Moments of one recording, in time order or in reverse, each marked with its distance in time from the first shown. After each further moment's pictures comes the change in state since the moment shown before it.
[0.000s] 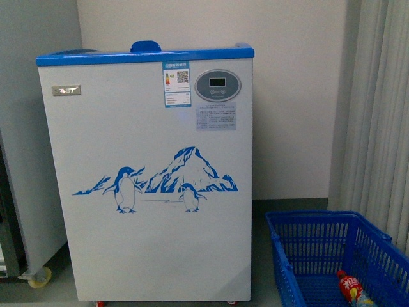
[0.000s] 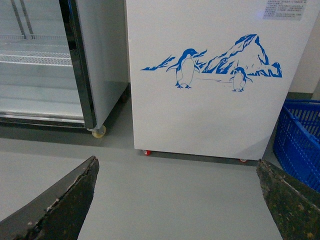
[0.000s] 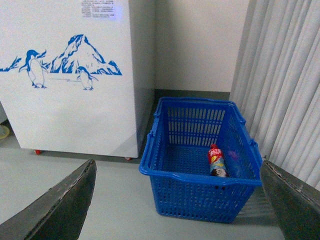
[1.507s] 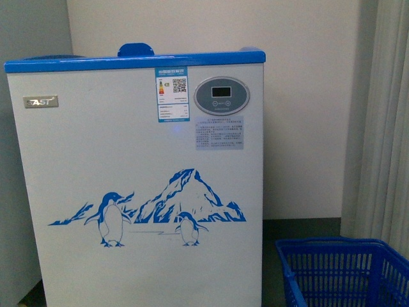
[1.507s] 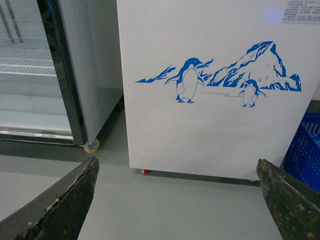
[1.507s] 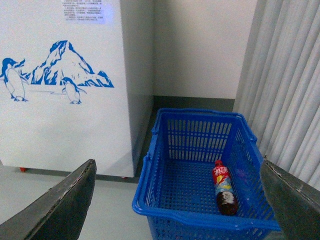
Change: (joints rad) left arm 0.000 0.000 0.000 0.000 0.001 0.000; right arm 0.000 0.000 0.000 0.000 0.000 0.000
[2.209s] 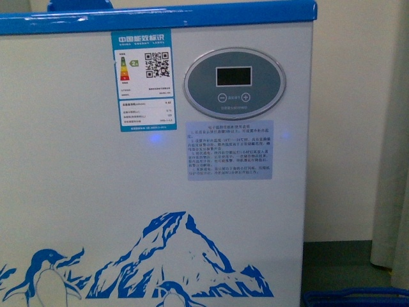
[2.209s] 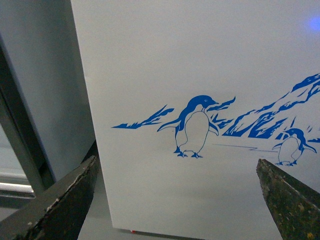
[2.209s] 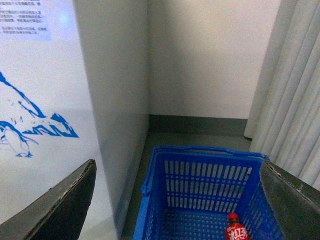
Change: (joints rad) left arm 0.000 0.000 0.000 0.000 0.000 0.000; right arm 0.000 0.000 0.000 0.000 0.000 0.000
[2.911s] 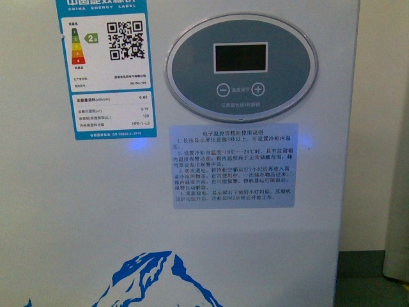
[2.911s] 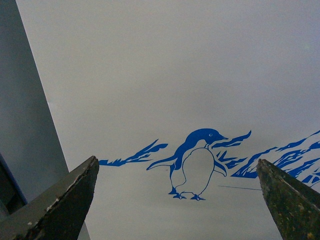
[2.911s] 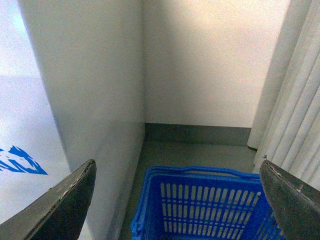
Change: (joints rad) left arm 0.000 0.000 0.000 0.000 0.000 0.000; right arm 0.000 0.002 0.000 0.000 0.000 0.000
